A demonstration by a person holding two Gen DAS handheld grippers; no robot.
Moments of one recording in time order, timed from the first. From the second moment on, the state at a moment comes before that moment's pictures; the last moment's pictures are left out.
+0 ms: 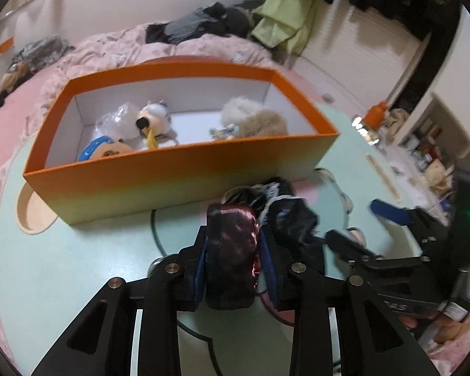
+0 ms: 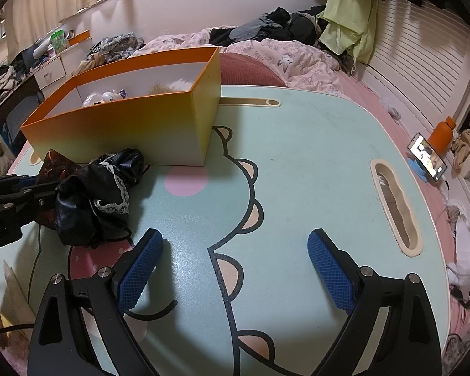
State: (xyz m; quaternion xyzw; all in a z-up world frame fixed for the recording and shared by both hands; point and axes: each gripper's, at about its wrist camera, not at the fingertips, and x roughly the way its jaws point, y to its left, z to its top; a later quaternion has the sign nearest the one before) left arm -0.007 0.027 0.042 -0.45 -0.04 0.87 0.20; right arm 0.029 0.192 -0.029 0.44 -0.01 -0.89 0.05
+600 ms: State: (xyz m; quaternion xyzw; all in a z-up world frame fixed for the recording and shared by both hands) left arm 0.050 -0.004 0.027 -0.43 -0.02 0.89 0.11; right arm 0.028 0.190 -0.030 0.45 -0.01 -0.89 0.05
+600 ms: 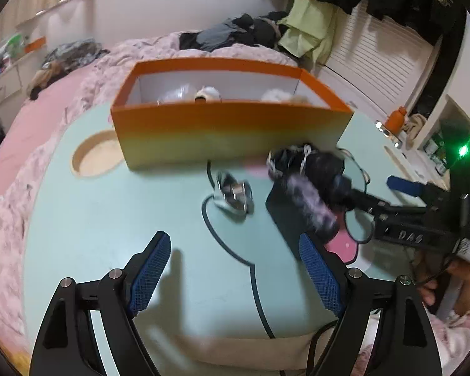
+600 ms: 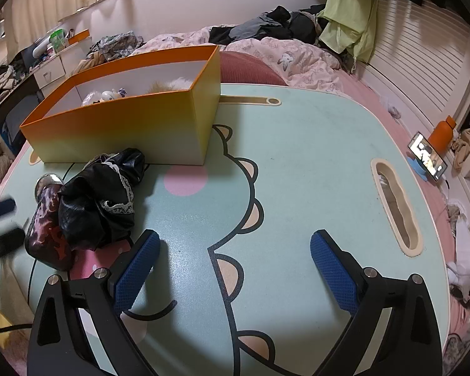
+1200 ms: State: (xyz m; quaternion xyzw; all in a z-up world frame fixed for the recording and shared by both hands) left arm 0.061 0.014 0.008 -0.41 0.04 0.91 0.09; right arm 0.031 0.191 -0.029 0.44 -0.02 -0.90 0.05
